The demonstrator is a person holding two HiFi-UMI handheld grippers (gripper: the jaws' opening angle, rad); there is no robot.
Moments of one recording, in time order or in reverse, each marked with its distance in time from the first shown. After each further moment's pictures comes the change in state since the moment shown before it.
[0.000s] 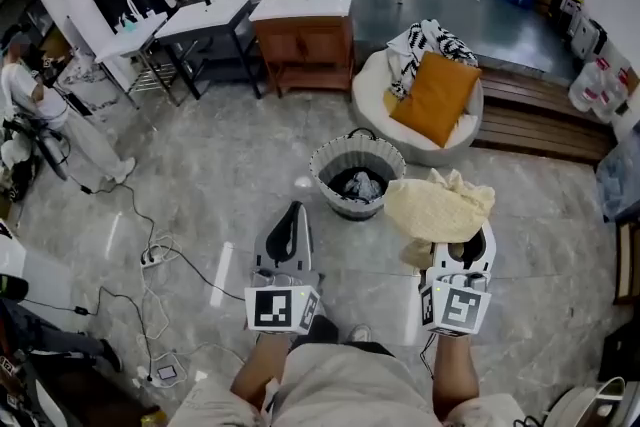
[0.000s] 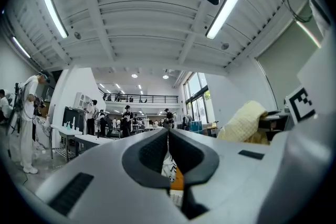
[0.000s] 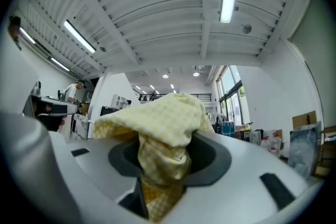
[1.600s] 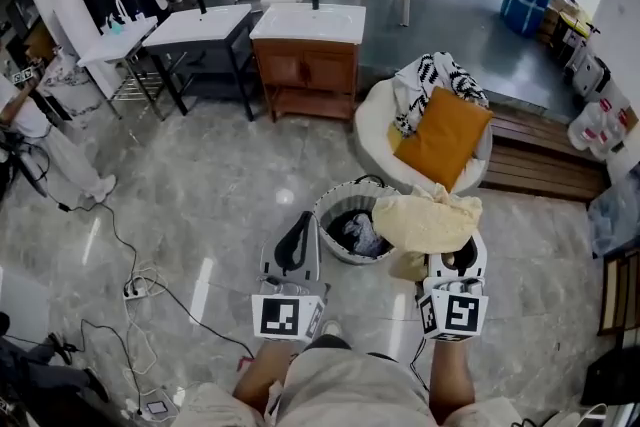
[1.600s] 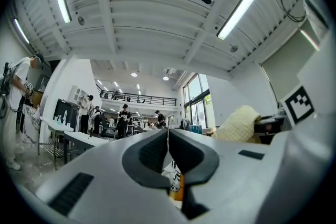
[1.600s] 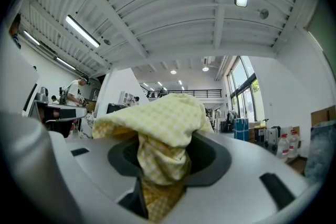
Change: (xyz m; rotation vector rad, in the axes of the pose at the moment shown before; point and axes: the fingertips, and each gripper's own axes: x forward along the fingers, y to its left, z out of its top) left arm 0.182 0.150 -0.037 -0.060 -0.035 -0.050; right arm 0.230 0.102 -0.024 0.002 0.040 0.095
